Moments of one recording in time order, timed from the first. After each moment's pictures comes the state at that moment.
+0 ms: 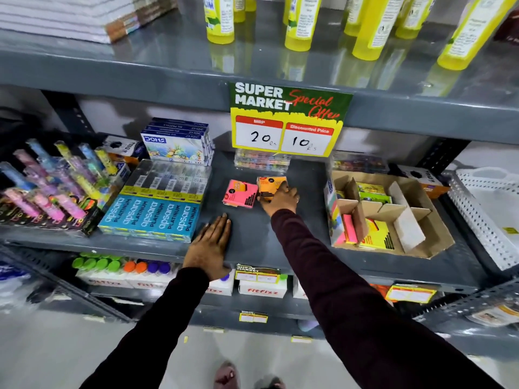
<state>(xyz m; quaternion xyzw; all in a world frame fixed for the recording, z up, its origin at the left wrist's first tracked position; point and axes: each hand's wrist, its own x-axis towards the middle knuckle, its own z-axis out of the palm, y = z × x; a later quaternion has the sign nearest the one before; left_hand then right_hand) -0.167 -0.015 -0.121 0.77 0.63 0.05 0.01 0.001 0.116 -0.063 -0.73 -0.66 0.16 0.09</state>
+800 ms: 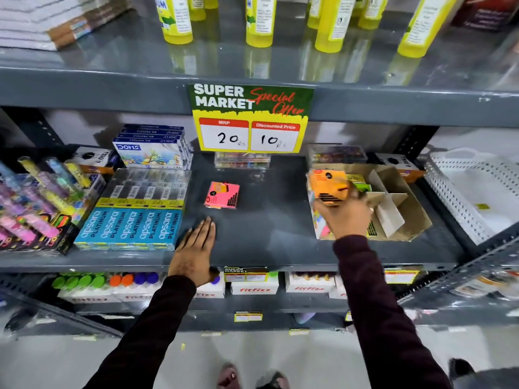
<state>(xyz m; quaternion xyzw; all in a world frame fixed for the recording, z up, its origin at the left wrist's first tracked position) -0.167 -0.014 -0.122 0.77 0.64 0.02 -0.01 0.137 0.030 -0.004 -0.79 -0.54 0.03 0.29</state>
